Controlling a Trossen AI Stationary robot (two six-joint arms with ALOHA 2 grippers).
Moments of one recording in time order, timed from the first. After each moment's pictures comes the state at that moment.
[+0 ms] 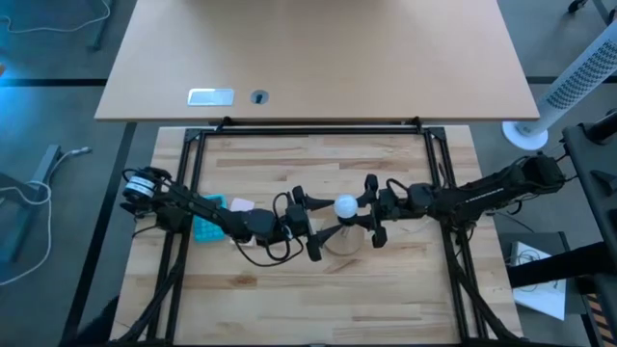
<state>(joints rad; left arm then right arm) -0.28 1.72 0.99 0.91 -0.53 -0.03 0.17 1.13 0.47 0.72 0.10 0.06</state>
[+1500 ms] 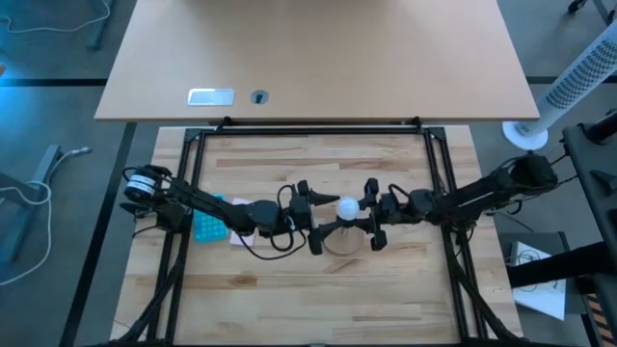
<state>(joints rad) -0.21 1.72 1.00 0.88 -0.41 -0.09 0.20 1.25 0.37 1.03 0.14 0.03</state>
